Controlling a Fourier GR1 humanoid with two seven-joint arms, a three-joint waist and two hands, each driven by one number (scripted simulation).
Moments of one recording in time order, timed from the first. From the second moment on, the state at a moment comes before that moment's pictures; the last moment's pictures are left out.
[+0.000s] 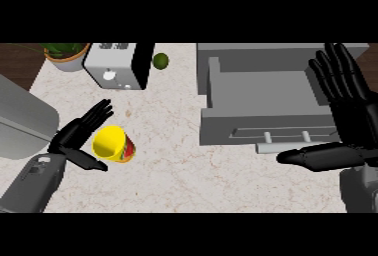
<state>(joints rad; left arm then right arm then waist) -0.51 0.37 0.05 -0.45 -0.05 -0.58 -0.69 -0.27 -0.18 -0.10 -1.84 -0.10 0.16 0.08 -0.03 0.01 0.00</state>
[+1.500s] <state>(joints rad) -0.58 0.27 -0.02 -0.23 -0.13 -0.50 -0.91 -0.31 -0.19 -0.09 -1.85 -0.11 0.17 0.12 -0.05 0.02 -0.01</state>
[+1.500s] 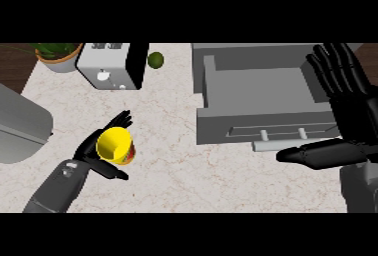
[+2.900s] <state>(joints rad) -0.59 0.12 0.23 -0.45 0.11 -0.15 -1.03 -0.27 -0.22 -0.15 -1.85 -0.13 0.19 0.12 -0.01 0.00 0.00</state>
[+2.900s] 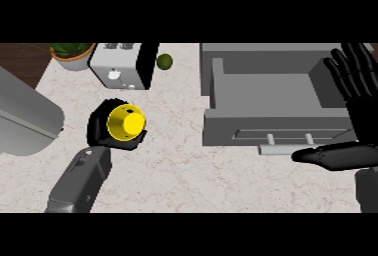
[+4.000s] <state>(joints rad) -1.11 0.00 -0.02 -0.76 0.17 0.22 -0.38 -0.27 -0.23 -0.17 -1.82 -0.12 0.19 0.10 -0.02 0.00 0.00</state>
